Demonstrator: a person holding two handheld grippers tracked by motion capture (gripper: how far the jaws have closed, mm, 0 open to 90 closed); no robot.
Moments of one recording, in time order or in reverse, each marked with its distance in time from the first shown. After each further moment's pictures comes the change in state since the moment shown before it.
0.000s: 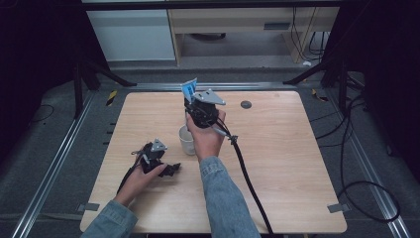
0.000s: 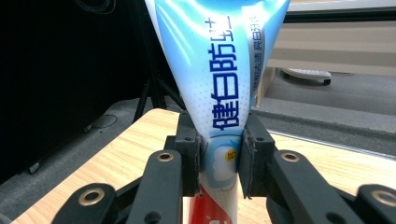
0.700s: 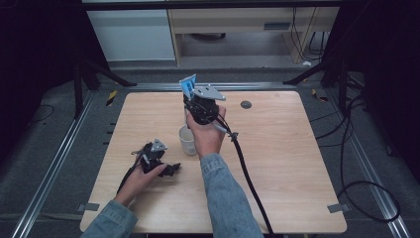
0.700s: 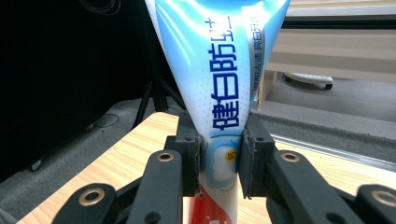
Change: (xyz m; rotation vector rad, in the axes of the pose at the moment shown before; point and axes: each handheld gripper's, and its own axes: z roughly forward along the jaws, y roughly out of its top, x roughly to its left) left arm 0.000 0.000 0.000 0.000 0.000 -0.001; right arm 0.002 0.016 -0.005 -0.001 0.013 -0.019
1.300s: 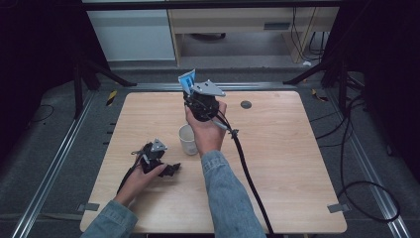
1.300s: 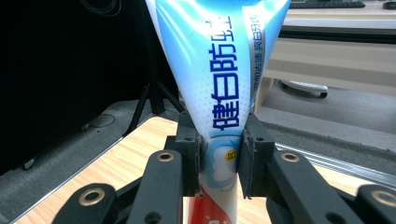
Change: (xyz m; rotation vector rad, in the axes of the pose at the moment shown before) left arm 0.000 0.000 0.000 0.000 0.001 0.000; right arm 0.002 0.014 -0.004 -0.010 -0.006 -0.040
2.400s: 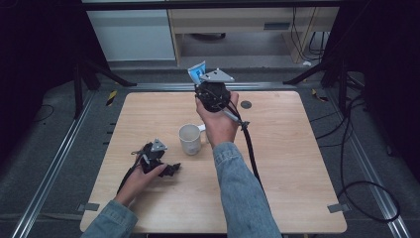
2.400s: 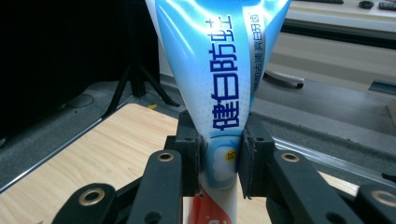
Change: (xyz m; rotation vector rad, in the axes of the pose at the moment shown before) left arm 0.000 0.000 0.000 -0.001 0.000 -0.001; right arm -0.022 0.032 -0.019 0.083 -0.066 -0.073
